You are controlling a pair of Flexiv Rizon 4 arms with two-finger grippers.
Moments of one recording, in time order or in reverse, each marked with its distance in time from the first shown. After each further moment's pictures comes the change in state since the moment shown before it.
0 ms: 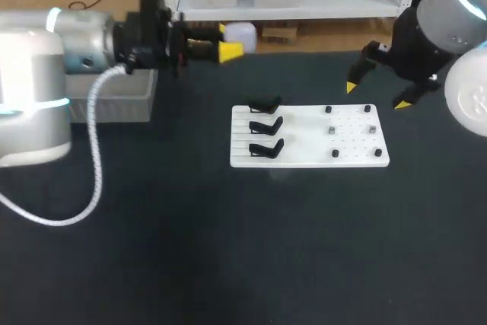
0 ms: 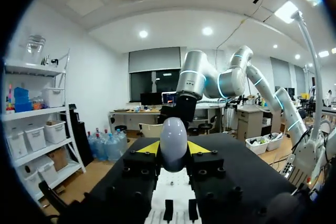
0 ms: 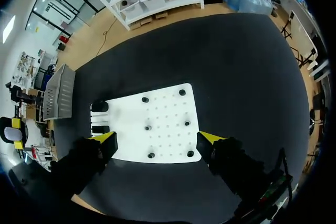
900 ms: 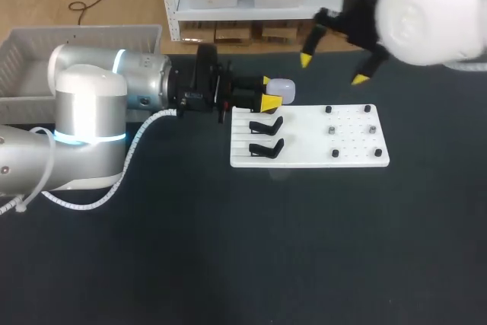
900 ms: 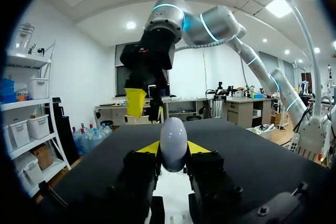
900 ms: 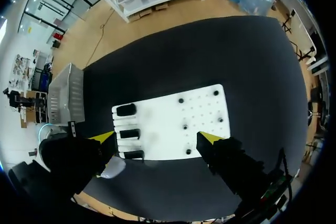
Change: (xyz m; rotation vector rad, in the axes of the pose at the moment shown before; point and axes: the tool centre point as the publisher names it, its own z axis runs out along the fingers) left arm 0.107 -0.019 0.082 0.140 0.010 0.018; right arm -0.017 0.075 -0.009 0.027 0.089 0.053
